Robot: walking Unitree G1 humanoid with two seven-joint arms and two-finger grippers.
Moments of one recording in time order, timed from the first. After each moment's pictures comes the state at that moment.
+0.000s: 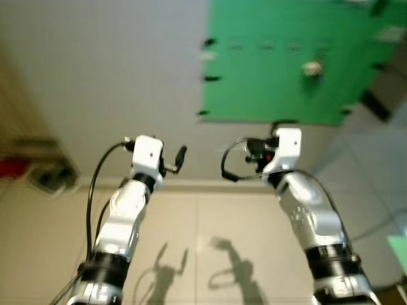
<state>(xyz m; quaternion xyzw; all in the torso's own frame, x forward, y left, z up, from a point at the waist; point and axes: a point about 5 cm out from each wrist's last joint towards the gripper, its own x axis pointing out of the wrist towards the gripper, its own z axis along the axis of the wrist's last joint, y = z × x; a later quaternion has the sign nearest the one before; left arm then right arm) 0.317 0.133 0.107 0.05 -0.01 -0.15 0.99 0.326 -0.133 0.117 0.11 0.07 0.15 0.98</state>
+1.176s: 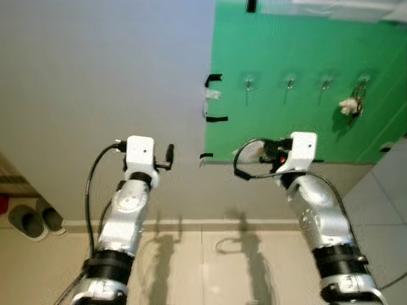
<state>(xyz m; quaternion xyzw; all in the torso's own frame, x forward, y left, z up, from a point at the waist) 0.322 0.140 0.100 0.03 0.04 -0.04 1.00 0.328 -0.165 0.105 0.09 0.07 0.08 0.99</state>
